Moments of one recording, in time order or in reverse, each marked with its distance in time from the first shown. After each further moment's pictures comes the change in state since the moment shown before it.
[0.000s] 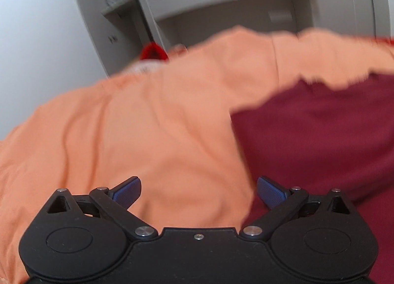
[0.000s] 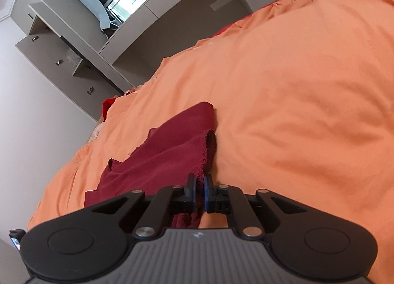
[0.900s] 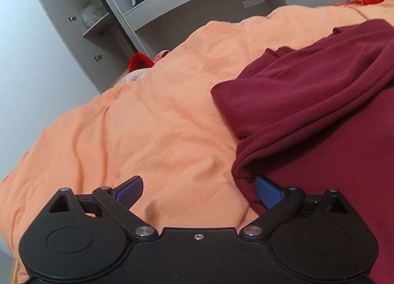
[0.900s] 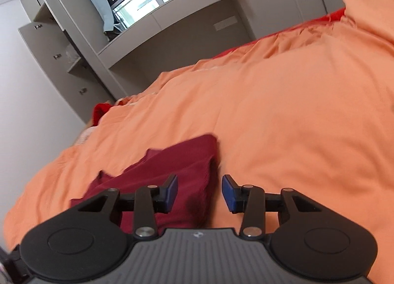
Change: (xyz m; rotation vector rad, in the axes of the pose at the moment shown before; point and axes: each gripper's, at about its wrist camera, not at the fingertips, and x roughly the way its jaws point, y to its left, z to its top) left arm -0.045 -0.012 -0.032 0.180 -0.039 0.032; right arm -0.005 0.036 0.014 -0.122 -0.072 -0.068
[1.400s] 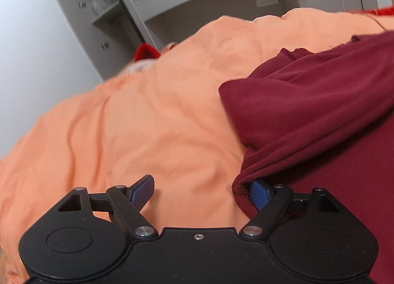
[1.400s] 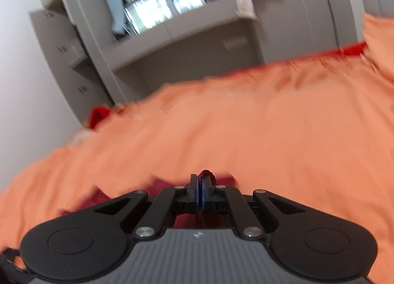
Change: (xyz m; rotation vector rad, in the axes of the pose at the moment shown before) left arm 0.032 0.007 0.006 -0.104 0.041 -0.005; right arm 0.044 0.029 0.026 -0.118 -0.028 -0.121
